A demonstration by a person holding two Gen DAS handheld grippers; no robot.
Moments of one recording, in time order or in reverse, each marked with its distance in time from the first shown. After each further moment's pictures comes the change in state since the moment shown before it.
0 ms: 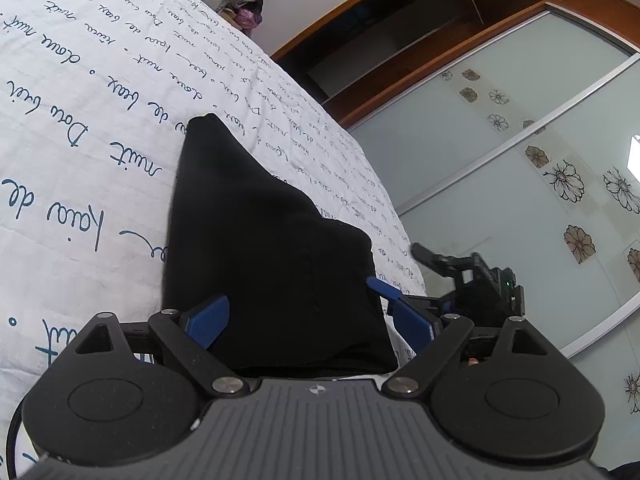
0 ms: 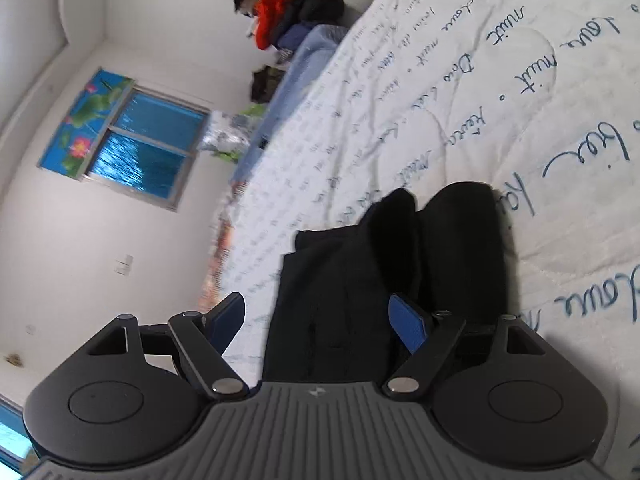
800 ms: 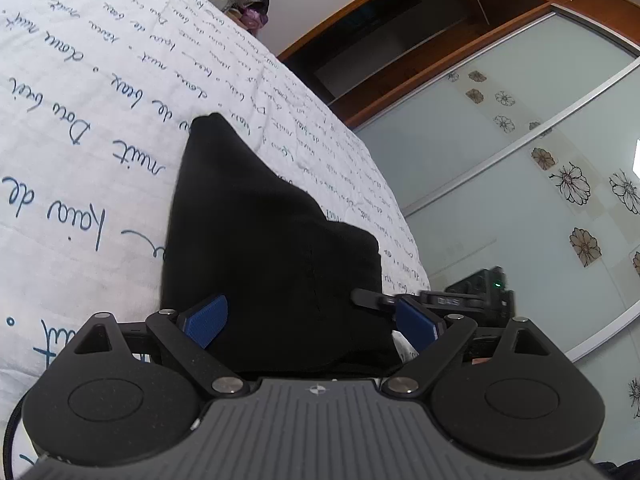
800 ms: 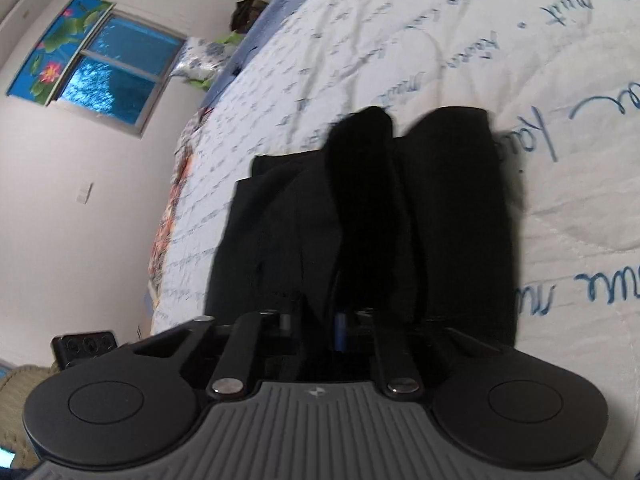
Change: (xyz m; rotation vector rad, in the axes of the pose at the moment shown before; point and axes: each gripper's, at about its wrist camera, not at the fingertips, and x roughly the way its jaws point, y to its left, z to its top) left arm 0.003 -0.003 0.001 -0.007 -0.005 0.019; right arm 0.026 -0.005 -0.016 -0.088 0.211 -0.072
